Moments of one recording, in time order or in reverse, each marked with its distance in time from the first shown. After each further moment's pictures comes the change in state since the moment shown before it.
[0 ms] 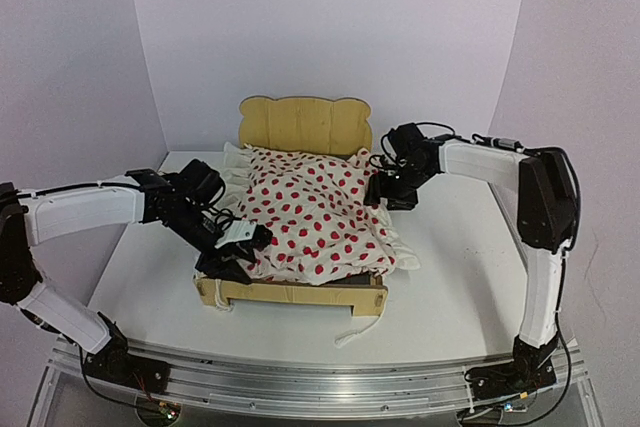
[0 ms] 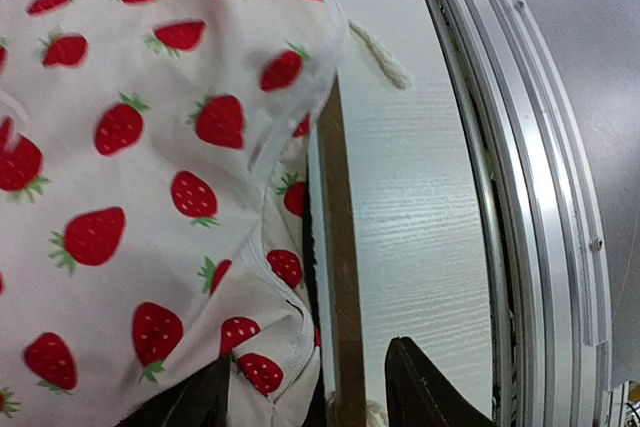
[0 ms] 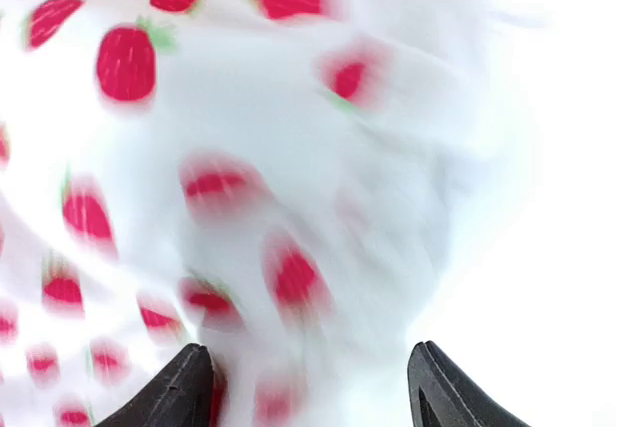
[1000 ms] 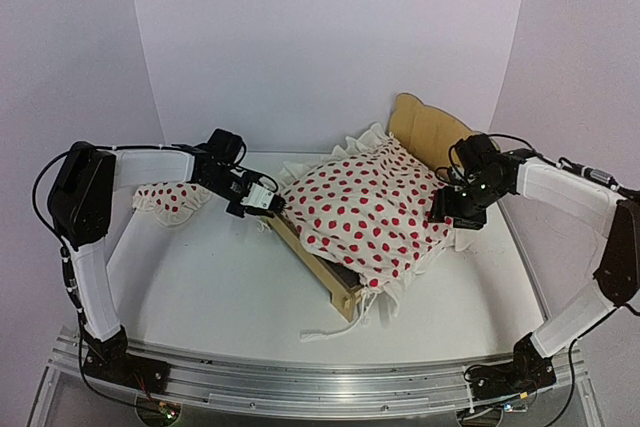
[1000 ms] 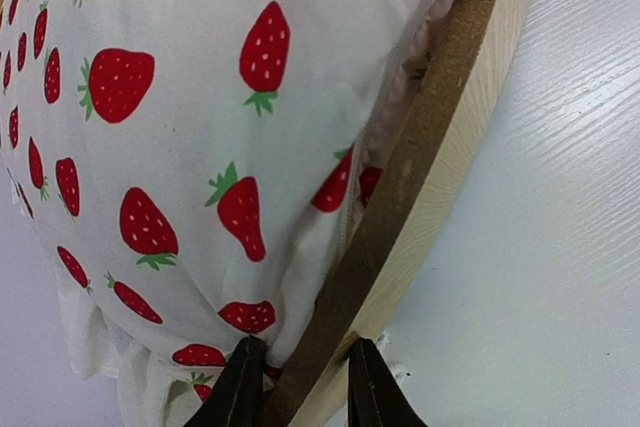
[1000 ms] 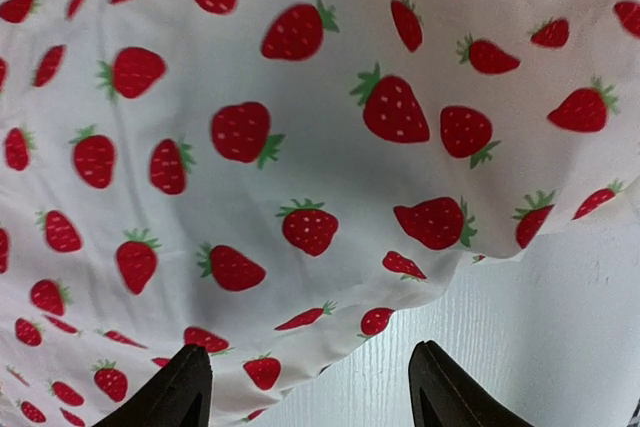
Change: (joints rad) left arm 0.194 0.522 0.414 0.289 -0.047 0.637; right arm -0.127 -0.593 -0.492 -0.119 0.136 -0.017
